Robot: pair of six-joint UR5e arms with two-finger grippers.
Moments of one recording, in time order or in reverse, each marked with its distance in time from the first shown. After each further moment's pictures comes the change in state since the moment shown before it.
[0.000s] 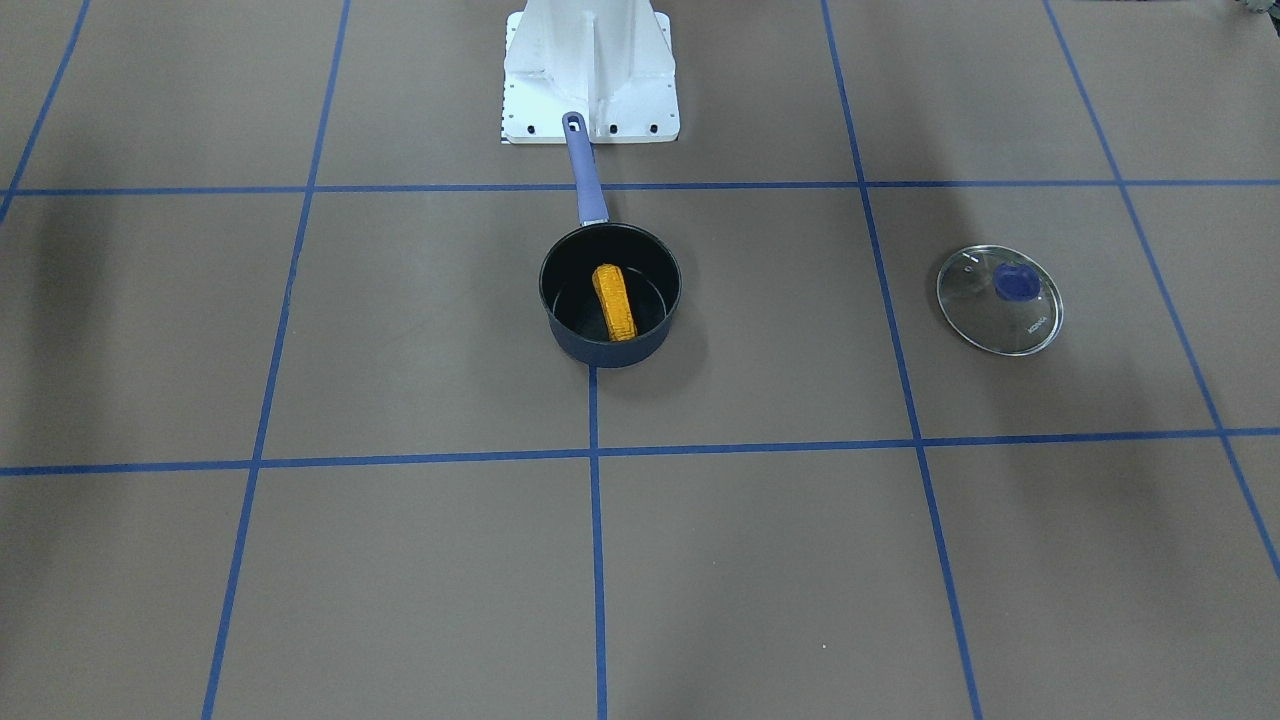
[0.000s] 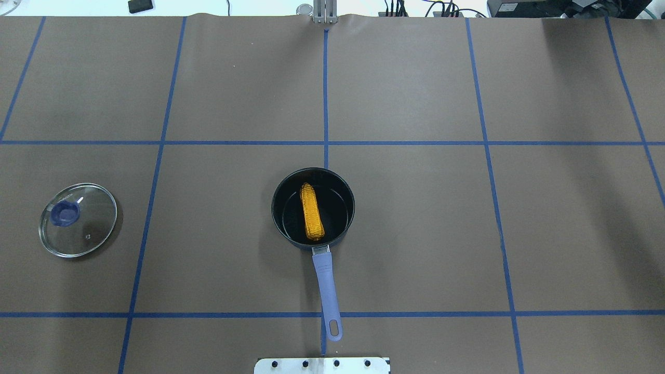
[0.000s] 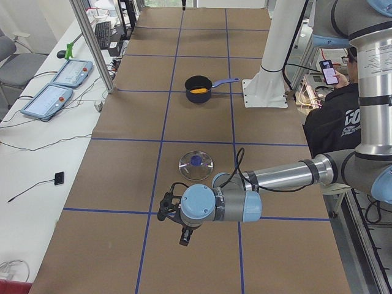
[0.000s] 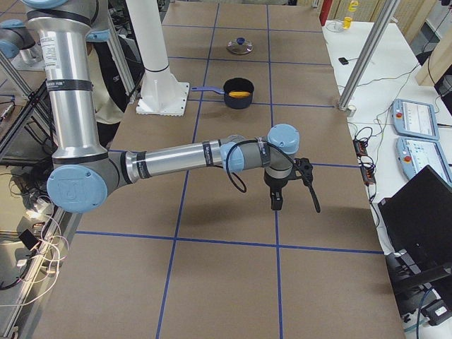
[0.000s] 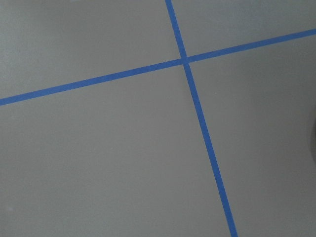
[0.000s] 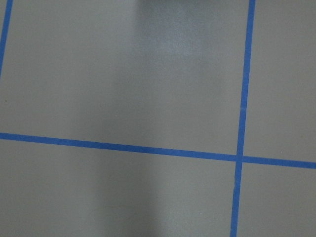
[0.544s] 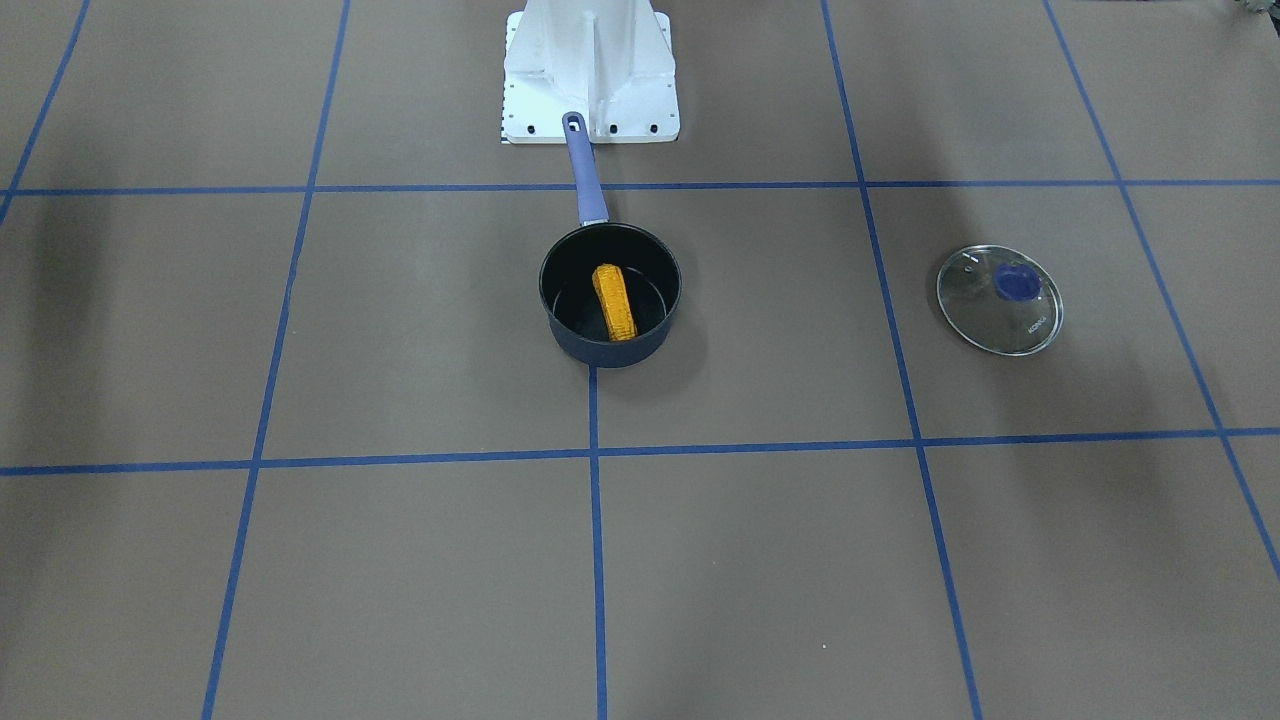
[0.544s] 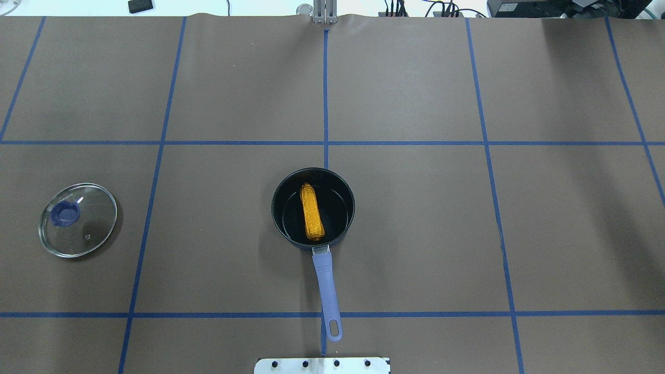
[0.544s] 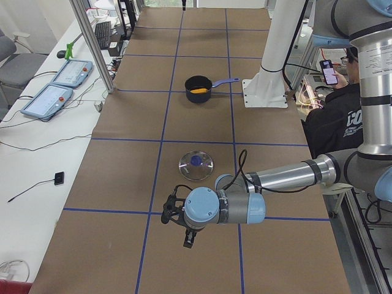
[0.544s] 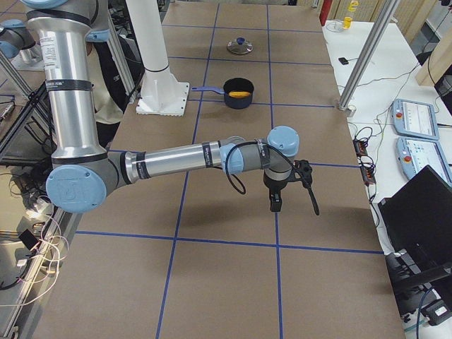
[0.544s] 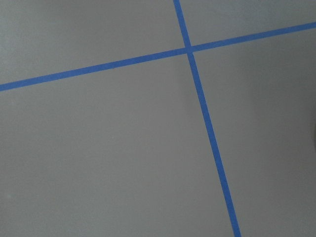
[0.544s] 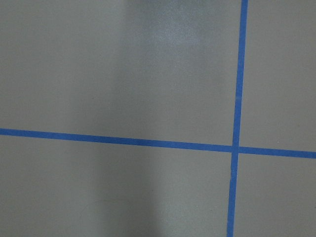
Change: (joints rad) left arm -0.001 0.014 -0.001 -0.002 -0.001 -0.004; right arm 0.001 0.003 -0.003 0.000 0.000 -0.001
